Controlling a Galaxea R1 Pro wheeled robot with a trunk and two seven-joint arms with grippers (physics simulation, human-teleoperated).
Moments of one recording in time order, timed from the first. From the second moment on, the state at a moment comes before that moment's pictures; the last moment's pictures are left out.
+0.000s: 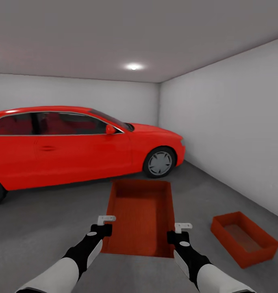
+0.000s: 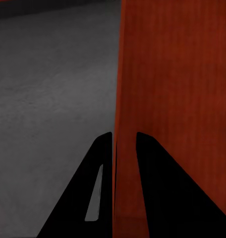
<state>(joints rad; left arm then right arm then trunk) -0.67 -0.08 -0.16 -0.36 0.12 0.07 0.14 -0.66 0.11 0.13 -0.25 -0.08 -0.06 -0.24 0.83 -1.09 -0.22</state>
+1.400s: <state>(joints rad) -0.67 -0.08 -0.16 -0.36 0.12 0.07 0.14 -0.66 0.11 0.13 -0.25 -0.08 -0.06 -0.24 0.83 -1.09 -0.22</state>
